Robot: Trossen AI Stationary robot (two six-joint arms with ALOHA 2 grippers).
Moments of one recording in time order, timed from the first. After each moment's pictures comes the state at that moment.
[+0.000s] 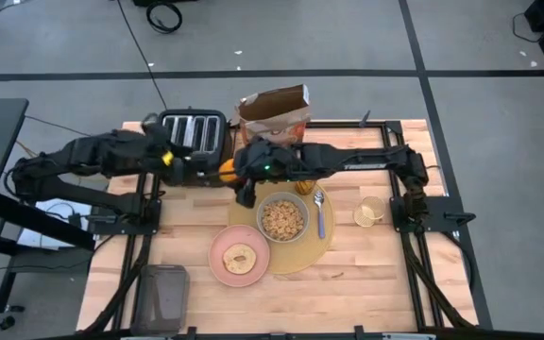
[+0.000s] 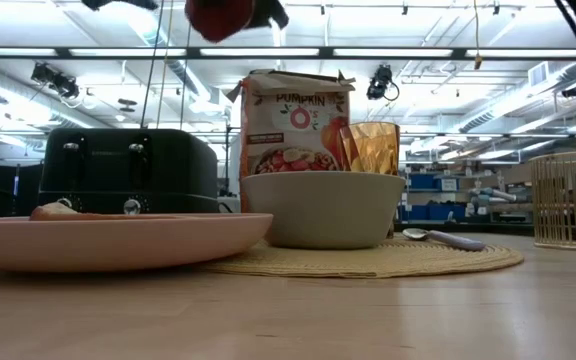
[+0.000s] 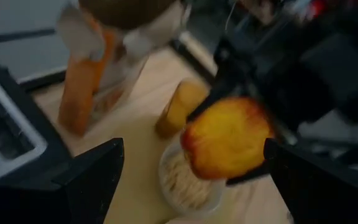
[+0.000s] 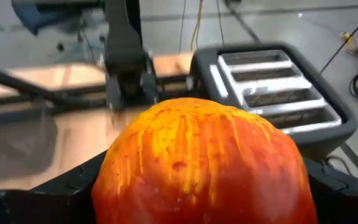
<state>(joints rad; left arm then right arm) 0.02 0.85 1.22 -0.80 -0.35 -0.75 0.02 1.97 2.02 -0.57 0.23 0.10</state>
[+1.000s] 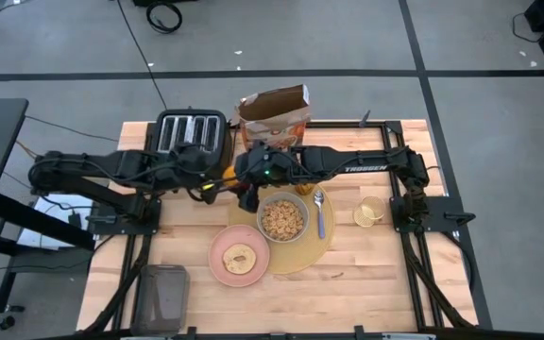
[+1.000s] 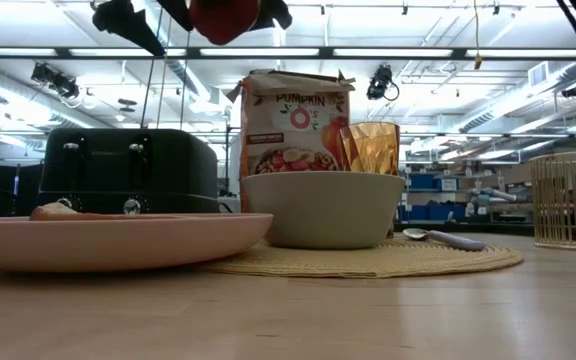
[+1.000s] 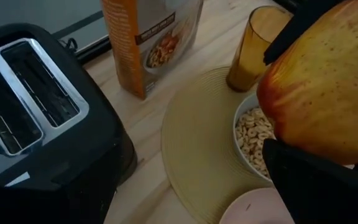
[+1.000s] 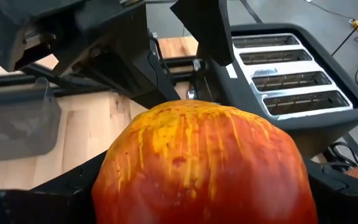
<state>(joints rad) -0.12 1.14 1.22 -0.96 -0.56 -0.77 0.05 1.98 2.02 -0.61 0.21 0.11</state>
